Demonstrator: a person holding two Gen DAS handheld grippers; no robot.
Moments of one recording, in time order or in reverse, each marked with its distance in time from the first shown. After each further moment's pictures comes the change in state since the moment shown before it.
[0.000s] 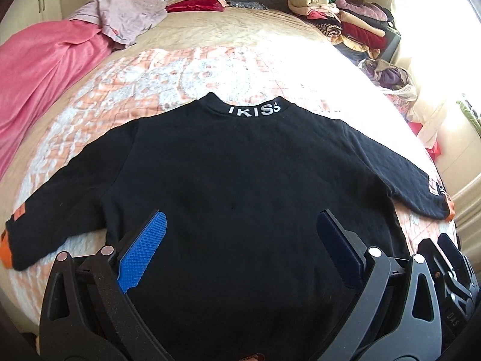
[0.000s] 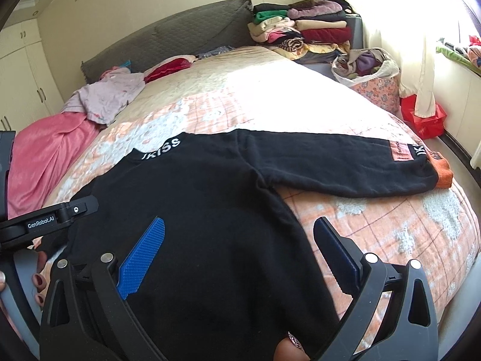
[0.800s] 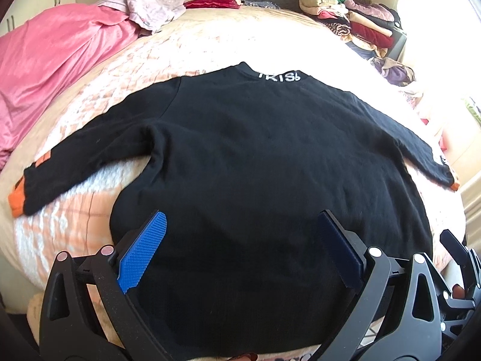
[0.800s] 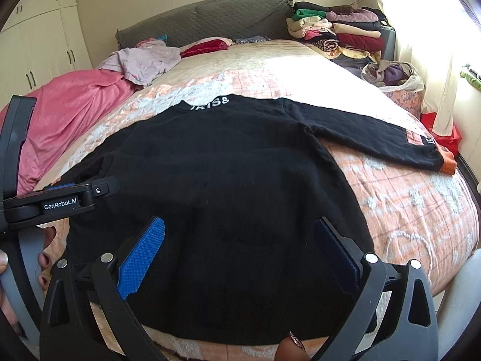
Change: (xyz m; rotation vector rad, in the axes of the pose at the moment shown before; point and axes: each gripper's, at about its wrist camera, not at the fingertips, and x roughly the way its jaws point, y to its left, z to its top) left arm -0.042 0.033 -0.083 -0.030 -0.017 0.042; right arm -0.046 0.051 -0.076 -0.169 0.044 0.073
